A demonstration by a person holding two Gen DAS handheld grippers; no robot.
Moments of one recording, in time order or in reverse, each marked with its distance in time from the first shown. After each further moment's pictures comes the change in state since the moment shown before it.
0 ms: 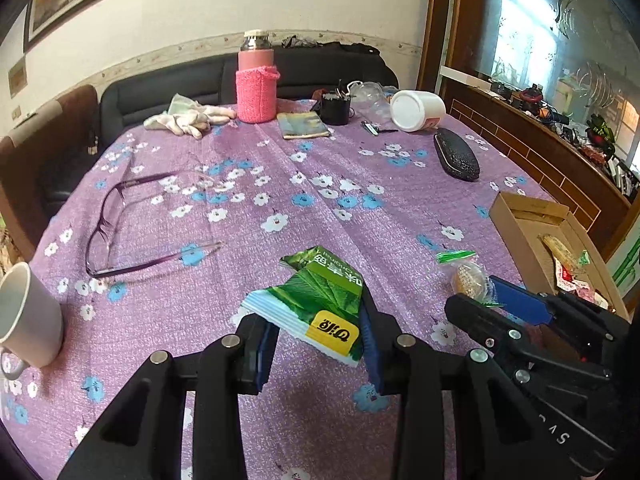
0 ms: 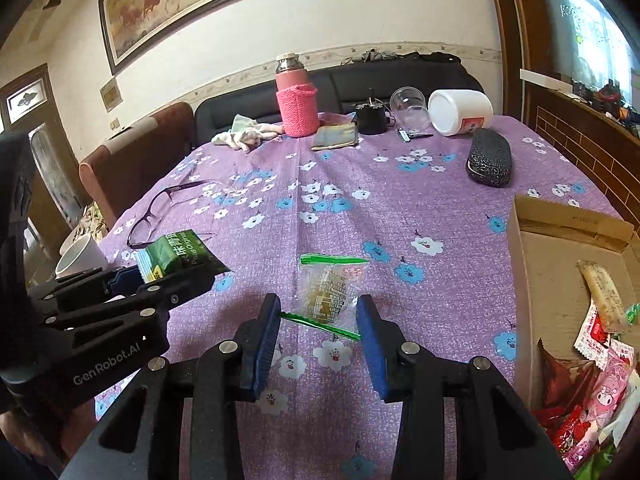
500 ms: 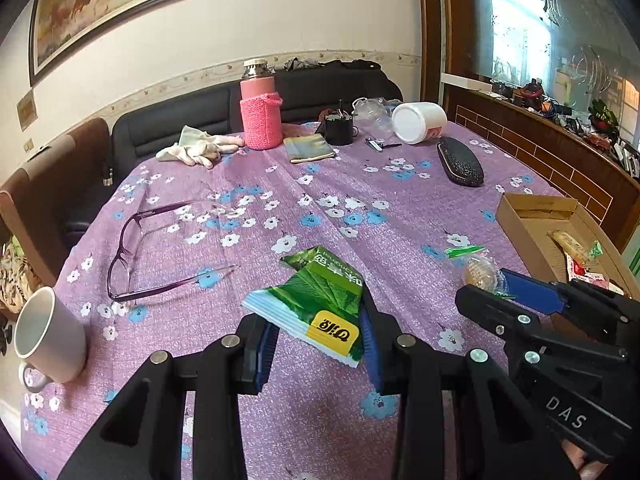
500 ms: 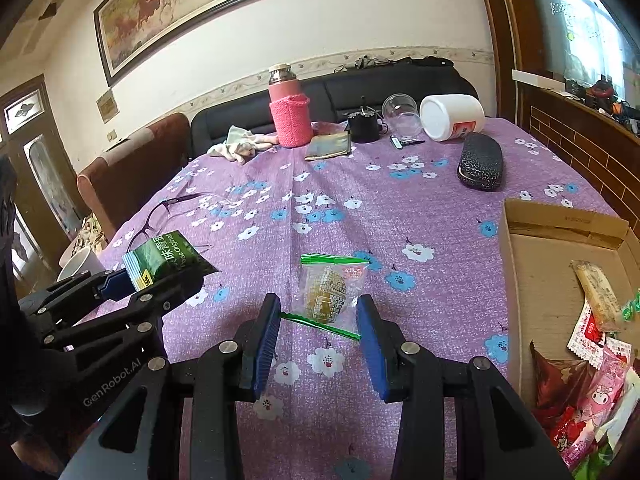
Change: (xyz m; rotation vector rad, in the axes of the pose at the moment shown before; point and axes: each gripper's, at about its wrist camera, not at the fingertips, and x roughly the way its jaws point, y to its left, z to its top) left arm -0.010 -0.011 -0.002 0.068 -0.076 0.070; right arm -0.006 -0.005 0.003 0.023 -0.033 -0.004
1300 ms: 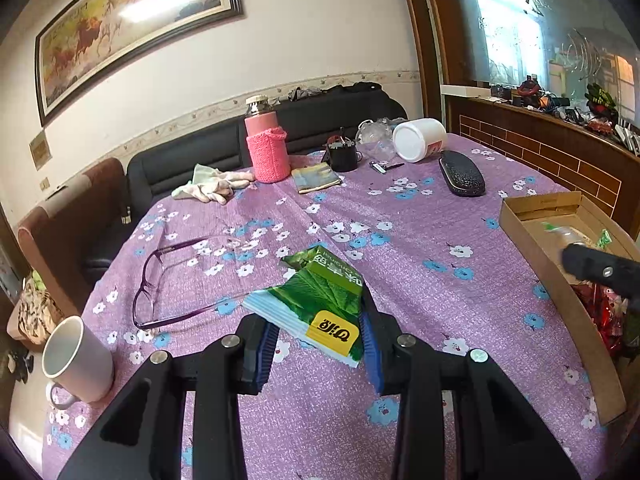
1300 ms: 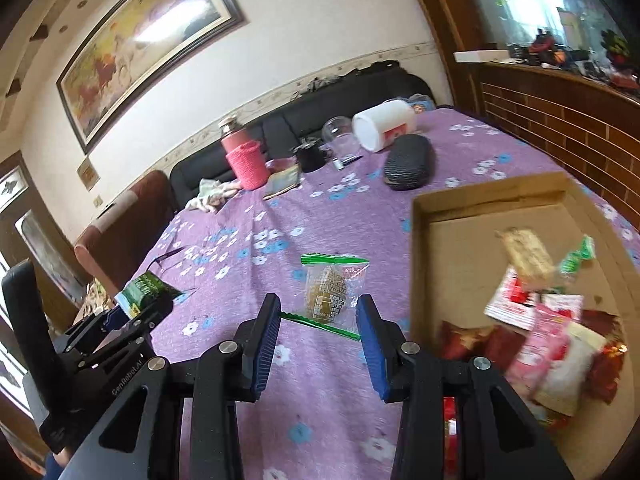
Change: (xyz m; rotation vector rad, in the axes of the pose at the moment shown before) left arm -0.018 -0.017 -0.001 0.089 -0.106 0.083; right arm -0.071 -0.068 -0.010 0.231 -0.092 -0.019
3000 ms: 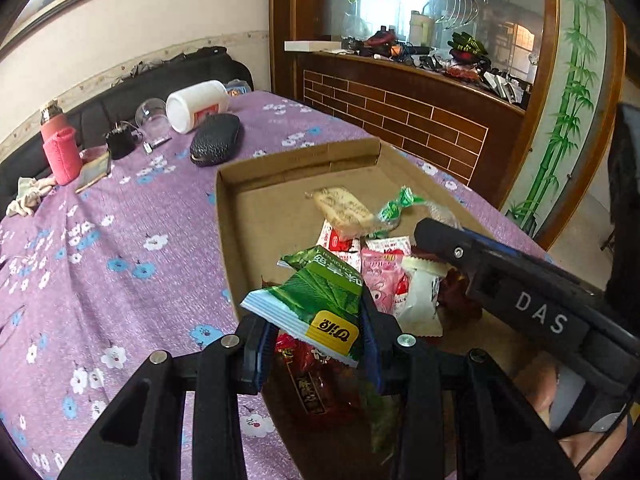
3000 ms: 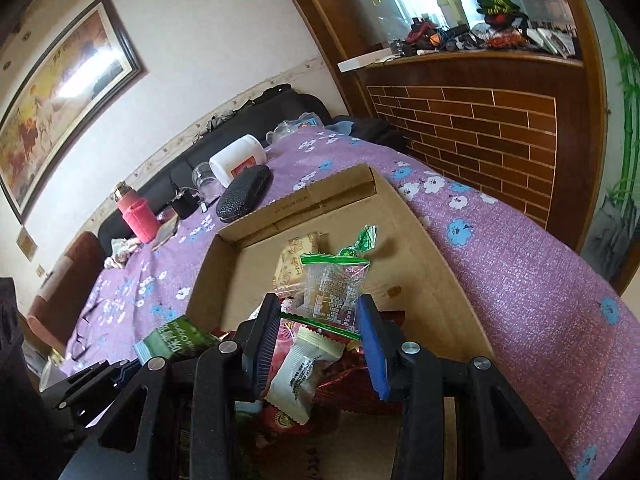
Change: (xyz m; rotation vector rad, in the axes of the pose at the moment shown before) left arm -0.007 -0.213 0.009 0.141 0.169 -0.489; right arm -0.057 -0.137 -0.008 0.190 -0.080 -0.241
